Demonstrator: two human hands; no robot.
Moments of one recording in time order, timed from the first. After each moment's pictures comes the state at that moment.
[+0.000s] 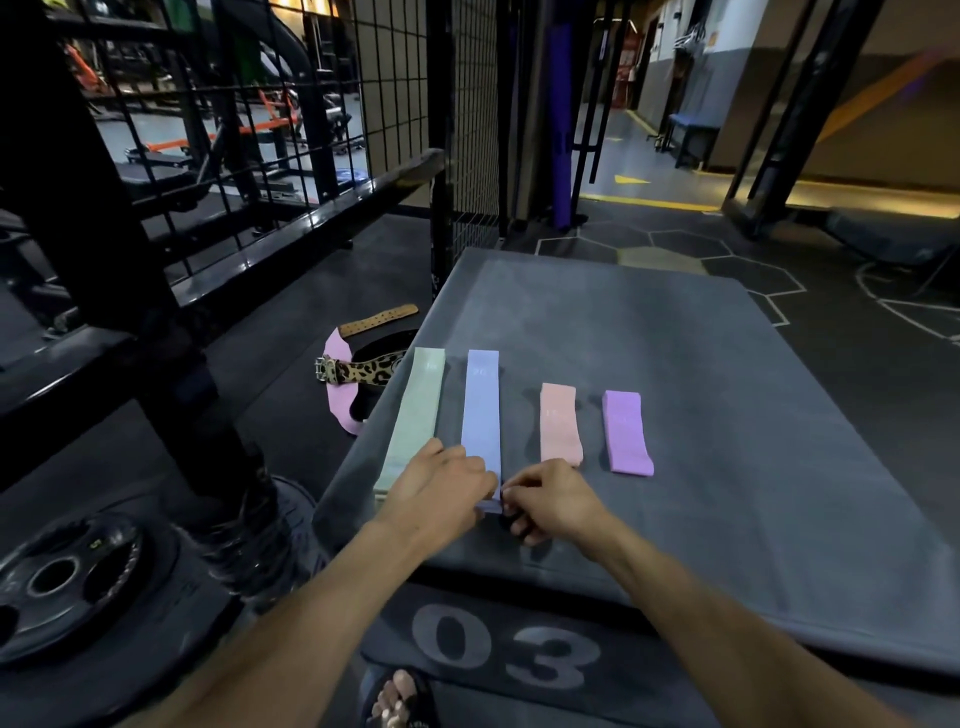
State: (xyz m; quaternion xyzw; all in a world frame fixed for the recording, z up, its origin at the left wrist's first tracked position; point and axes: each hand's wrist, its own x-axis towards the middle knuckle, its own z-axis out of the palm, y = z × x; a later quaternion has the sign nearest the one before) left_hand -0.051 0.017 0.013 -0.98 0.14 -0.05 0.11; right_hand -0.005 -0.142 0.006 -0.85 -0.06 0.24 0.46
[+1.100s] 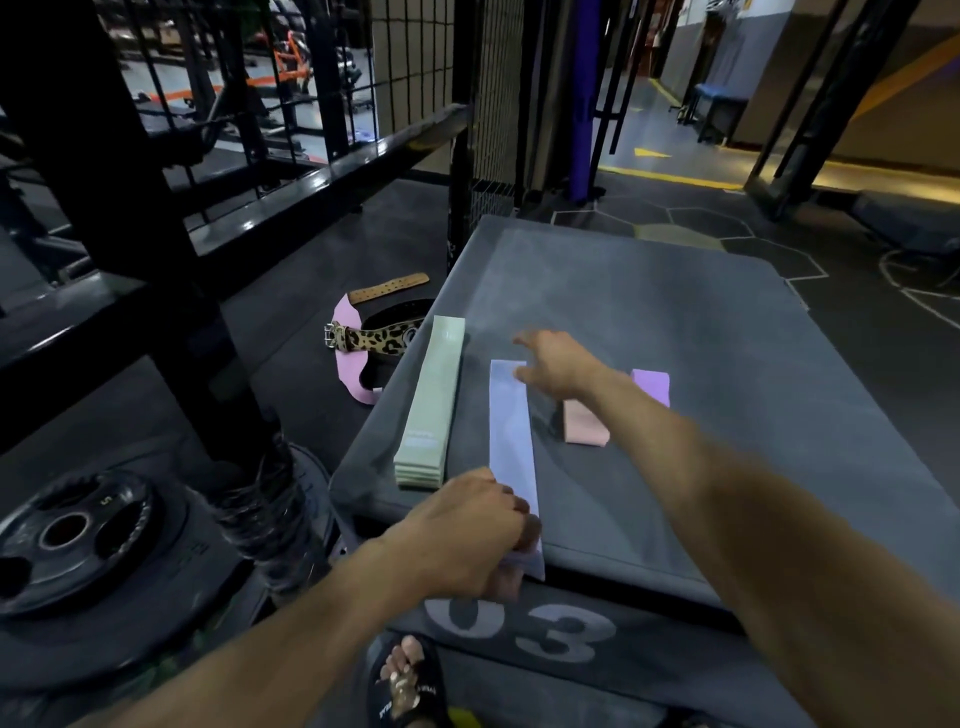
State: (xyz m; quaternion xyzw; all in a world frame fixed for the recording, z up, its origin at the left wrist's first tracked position) left_hand -0.093 0.015 0.020 -0.94 0.33 -0.04 0.03; right_hand 0.111 -0.090 0.055 -0.95 -0.27 0.09 0.13
